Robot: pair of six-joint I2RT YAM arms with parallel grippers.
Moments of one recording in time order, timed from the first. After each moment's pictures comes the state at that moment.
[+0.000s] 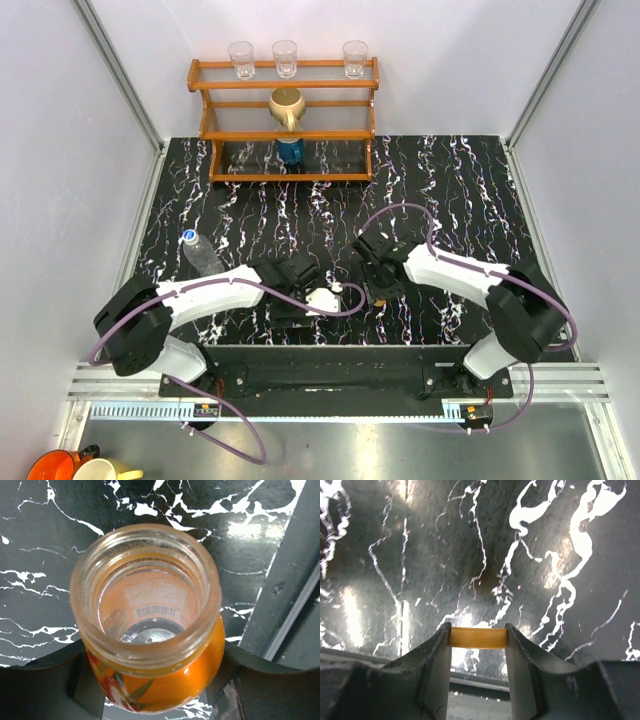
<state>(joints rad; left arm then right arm) -0.94 1.42 0.85 -0.75 0.04 0.62 0.77 1.51 0.95 -0.72 0.09 0.51</state>
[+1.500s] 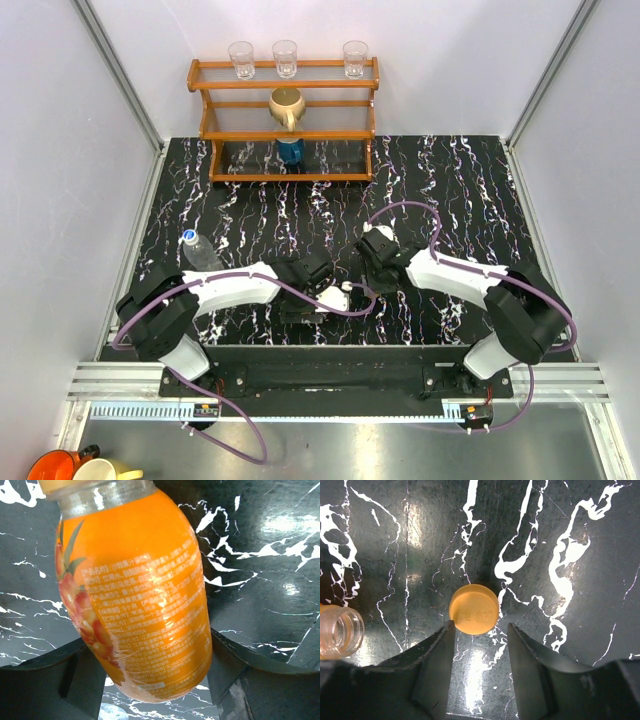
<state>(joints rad) -0.95 1.57 0.88 -0.61 -0.04 0.67 0.76 1.54 0.88 -0.50 0.20 0.56</state>
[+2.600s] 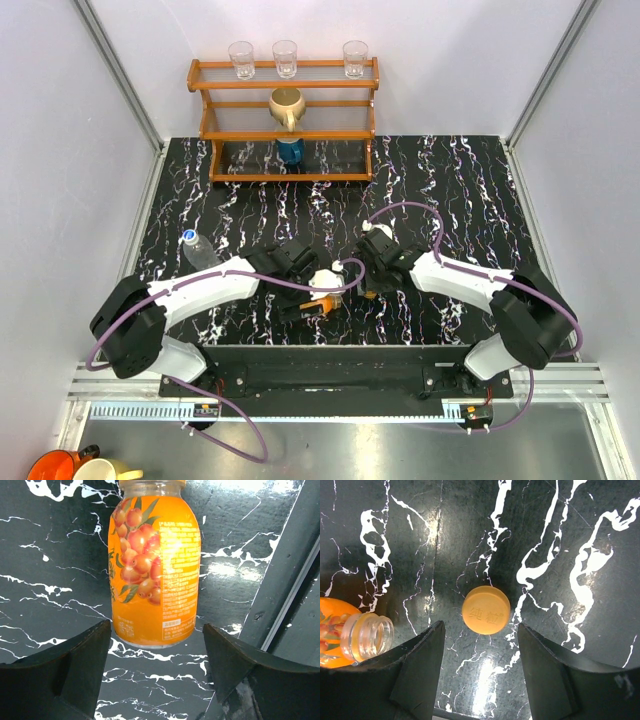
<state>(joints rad) -0.86 1.42 0.90 -0.69 0.17 0.54 0.76 1.50 0.84 -0.43 0.15 0.56</state>
